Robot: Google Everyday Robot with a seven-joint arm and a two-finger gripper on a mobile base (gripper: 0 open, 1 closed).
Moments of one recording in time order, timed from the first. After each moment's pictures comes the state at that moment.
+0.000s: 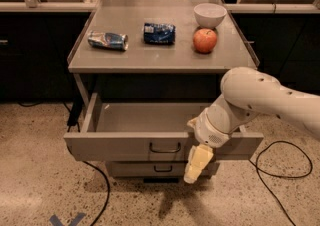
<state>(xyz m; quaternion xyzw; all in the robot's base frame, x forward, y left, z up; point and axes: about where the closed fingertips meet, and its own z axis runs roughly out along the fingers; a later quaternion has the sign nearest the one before) 0.465 -0.089 0.680 -0.63 0.74 0.17 0.14</state>
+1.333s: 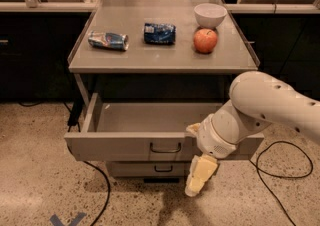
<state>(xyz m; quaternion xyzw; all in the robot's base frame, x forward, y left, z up) 0.427 -0.081 0.704 -0.64 0.73 0.19 0.16</state>
